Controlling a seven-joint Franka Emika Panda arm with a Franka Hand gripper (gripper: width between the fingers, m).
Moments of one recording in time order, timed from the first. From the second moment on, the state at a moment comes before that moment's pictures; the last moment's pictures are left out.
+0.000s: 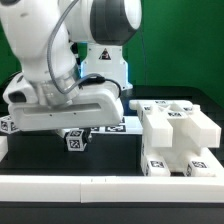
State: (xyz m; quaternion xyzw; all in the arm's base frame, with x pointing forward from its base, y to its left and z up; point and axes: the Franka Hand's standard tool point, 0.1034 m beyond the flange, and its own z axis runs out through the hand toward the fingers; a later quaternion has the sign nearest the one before) arm 0.465 -0.077 0.011 -0.97 0.11 0.20 0.11
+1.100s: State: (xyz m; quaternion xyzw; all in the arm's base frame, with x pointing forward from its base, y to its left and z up) arm 0.469 -0.093 0.009 -0.98 0.08 0.13 0.09
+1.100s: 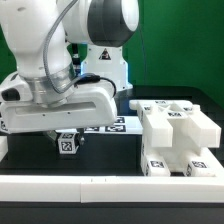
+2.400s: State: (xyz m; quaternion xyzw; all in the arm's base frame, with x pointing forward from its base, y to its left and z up) arm 0.477 -0.101 0.012 -0.88 0.16 0.42 0.14
